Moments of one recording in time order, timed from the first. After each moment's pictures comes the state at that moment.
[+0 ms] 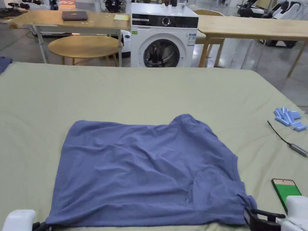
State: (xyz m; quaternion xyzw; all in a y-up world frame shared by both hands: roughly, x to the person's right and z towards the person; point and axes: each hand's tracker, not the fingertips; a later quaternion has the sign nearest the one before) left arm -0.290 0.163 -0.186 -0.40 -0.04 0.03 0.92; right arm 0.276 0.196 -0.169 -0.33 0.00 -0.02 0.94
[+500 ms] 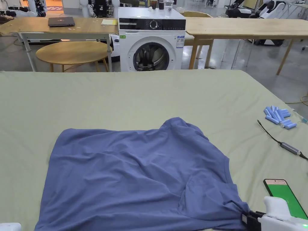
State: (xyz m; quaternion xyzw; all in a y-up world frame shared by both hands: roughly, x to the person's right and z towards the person) left arm -0.288 0.169 -0.194 -0.41 -0.03 0.00 0.91; right arm 0.295 0.151 -0.211 -0.41 -0.01 -0.10 0.91
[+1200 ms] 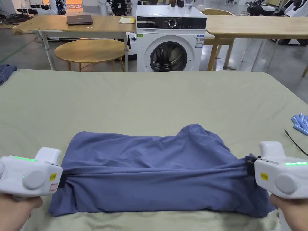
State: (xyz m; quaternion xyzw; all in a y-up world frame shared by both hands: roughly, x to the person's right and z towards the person) left arm -0.282 0.208 -0.407 -0.48 -0.02 -0.07 0.87; right arm 0.261 0.204 -0.402 -0.35 -0.04 0.03 0.93
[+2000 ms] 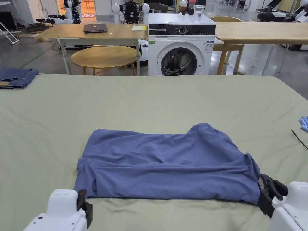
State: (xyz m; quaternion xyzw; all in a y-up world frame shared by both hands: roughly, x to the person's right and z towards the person) left arm -0.229 0.203 -0.190 -0.25 0.01 0.00 0.97; right arm 0.206 0.223 -0.198 -0.15 0.00 -0.06 0.99
